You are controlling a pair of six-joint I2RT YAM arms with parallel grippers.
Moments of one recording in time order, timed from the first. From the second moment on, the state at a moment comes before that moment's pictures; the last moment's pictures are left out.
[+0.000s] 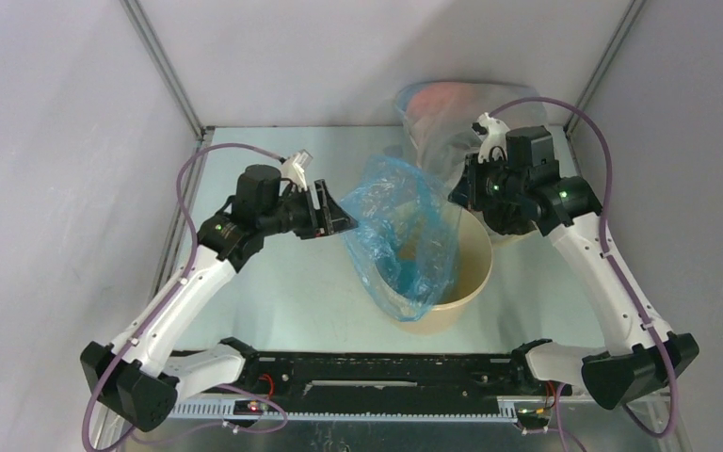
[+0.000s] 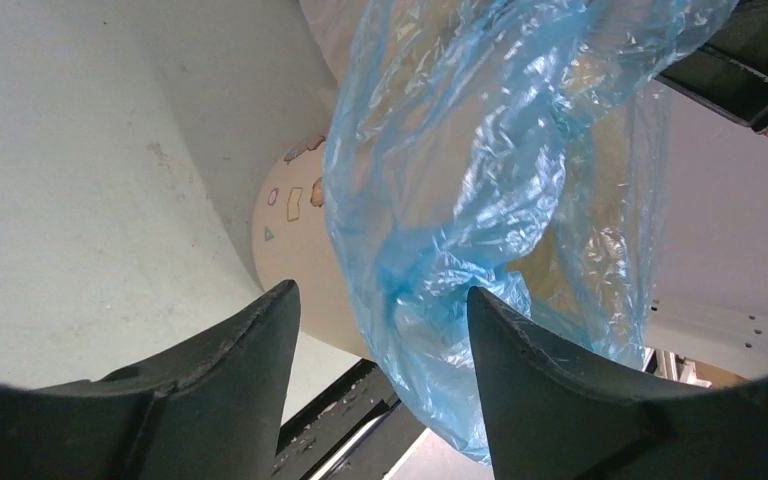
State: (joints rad) left arm -0.47 1.09 1.09 -0.53 0.43 -0.63; right arm 0.34 1.25 1.42 -0.80 -0.33 0.20
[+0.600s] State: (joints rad) left arm -0.47 1.17 1.02 -0.31 0.58 -0.73; right arm 0.22 1.19 1.37 -0.86 -0.32 0.20
